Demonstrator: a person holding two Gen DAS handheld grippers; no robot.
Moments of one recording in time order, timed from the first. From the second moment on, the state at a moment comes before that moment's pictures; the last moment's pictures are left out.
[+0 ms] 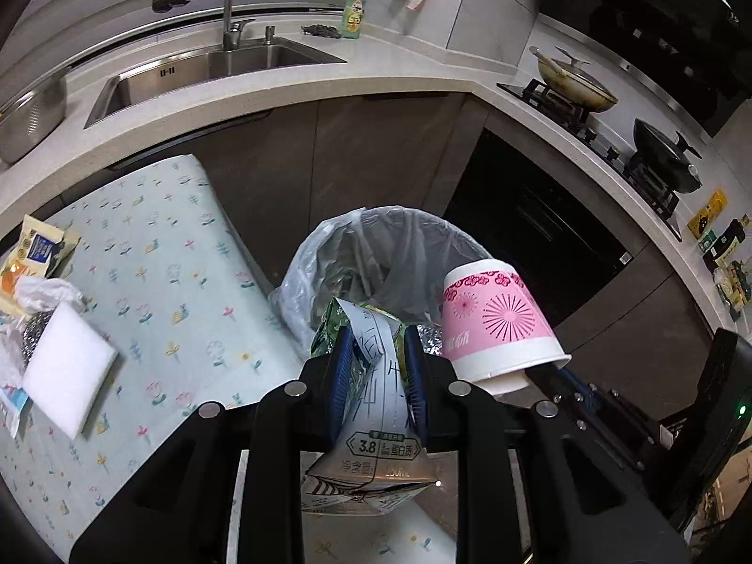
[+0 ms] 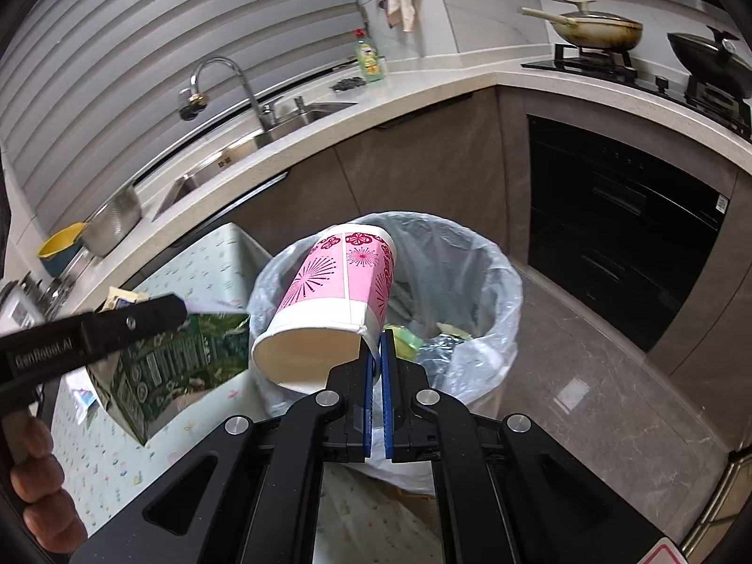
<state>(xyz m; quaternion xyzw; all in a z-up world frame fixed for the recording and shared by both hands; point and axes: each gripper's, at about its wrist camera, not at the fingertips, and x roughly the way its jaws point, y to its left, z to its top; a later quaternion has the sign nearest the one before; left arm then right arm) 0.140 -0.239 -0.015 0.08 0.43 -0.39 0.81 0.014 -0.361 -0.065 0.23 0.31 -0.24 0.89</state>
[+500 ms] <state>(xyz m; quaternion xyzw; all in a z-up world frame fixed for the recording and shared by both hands) 0.147 -0.275 -0.028 0.09 0.42 -0.40 0.81 0.036 -0.387 -0.079 0.23 0.32 -0.25 0.88</state>
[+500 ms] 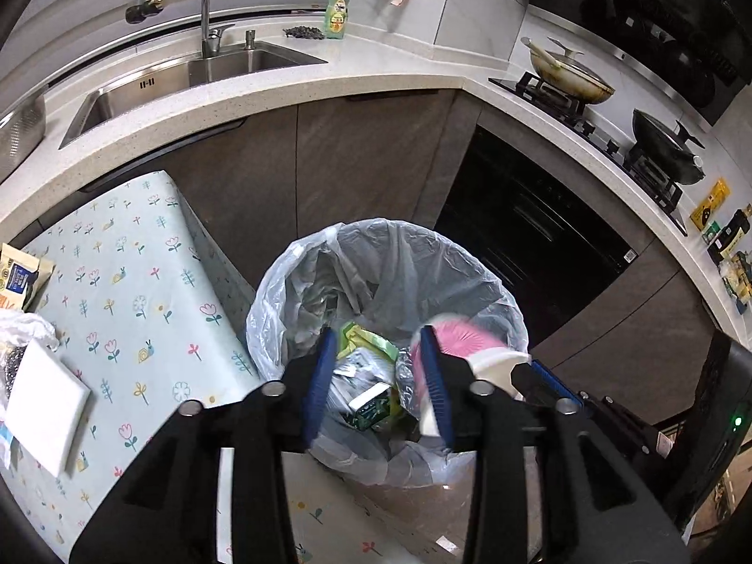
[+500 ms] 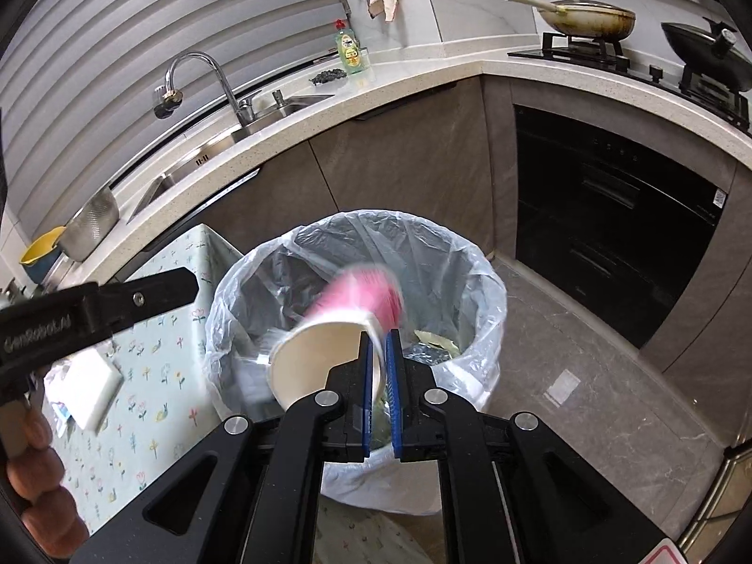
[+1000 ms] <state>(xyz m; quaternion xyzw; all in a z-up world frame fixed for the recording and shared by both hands) 0.145 -0.245 -0.015 0.10 0.37 -0.35 0.85 0.039 -0.369 -0.061 0.22 0.31 -0.25 0.89</state>
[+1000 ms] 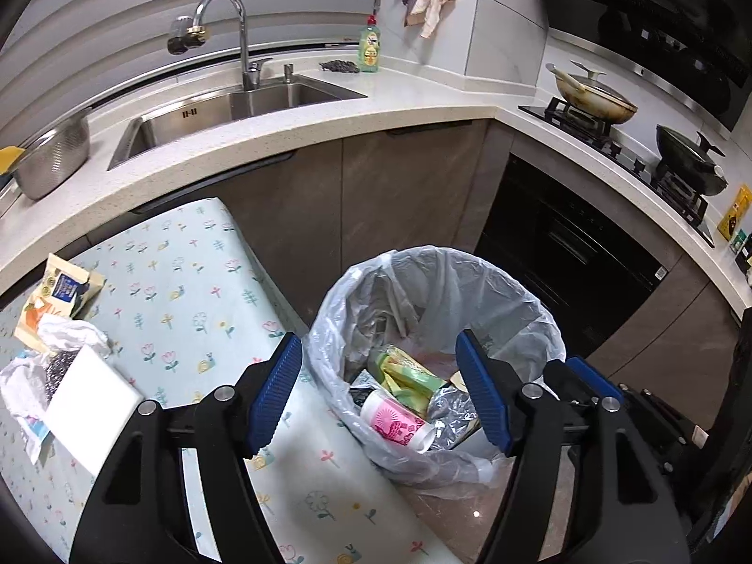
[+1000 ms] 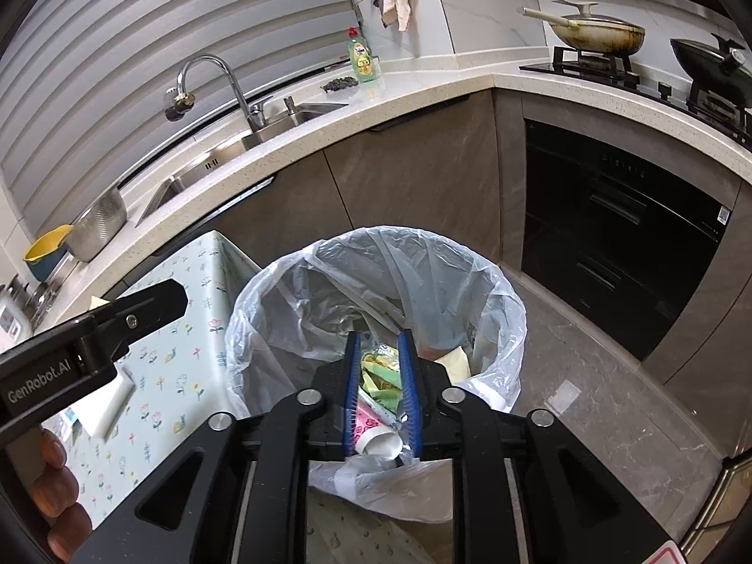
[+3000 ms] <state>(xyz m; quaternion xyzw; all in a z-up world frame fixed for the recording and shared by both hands) 0.216 0.128 -0.038 -0.04 0.40 -0.07 0.91 0.172 -0.079 -0.049 0.16 0.38 -0.06 0.91</state>
